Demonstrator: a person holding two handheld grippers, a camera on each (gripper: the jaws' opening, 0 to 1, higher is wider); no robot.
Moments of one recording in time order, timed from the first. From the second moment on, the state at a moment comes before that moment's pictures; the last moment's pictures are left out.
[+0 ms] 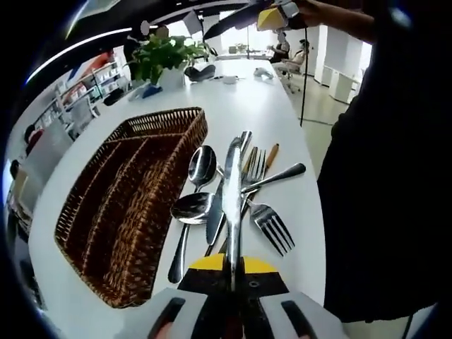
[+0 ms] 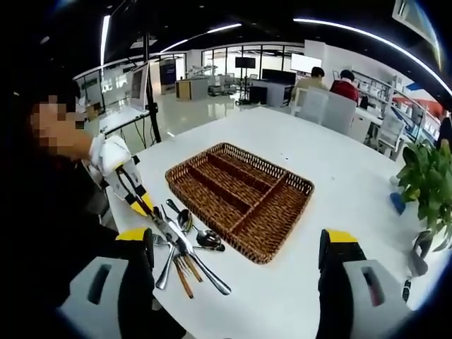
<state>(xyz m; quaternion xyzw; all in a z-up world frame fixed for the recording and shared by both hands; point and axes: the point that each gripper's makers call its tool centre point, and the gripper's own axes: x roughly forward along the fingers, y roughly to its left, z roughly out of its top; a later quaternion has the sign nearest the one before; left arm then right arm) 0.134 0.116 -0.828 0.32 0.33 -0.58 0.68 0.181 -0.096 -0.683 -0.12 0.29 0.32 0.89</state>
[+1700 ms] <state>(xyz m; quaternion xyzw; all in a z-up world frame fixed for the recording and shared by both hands) 0.164 0.102 -0.703 0.39 0.33 -0.60 0.62 0.162 -0.134 -0.655 -0.09 0.26 0.28 0.92</state>
